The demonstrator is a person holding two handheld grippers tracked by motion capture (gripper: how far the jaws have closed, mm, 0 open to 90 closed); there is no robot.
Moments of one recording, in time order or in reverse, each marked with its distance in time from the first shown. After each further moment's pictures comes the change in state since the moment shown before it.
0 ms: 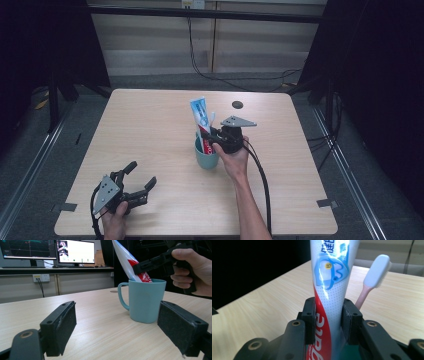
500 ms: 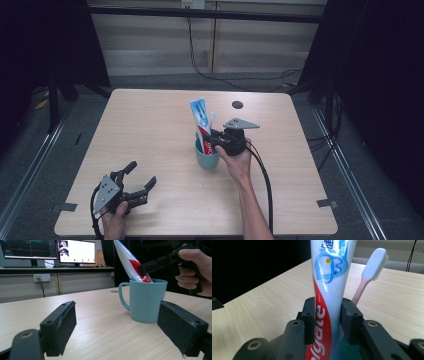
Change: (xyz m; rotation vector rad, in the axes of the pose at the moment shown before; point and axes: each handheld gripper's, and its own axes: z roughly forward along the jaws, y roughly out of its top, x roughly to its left) left arm 0.000 0.000 0.000 0.001 0.003 0.002; right arm -0.002 -0.005 -0.009 0.006 0.025 0.001
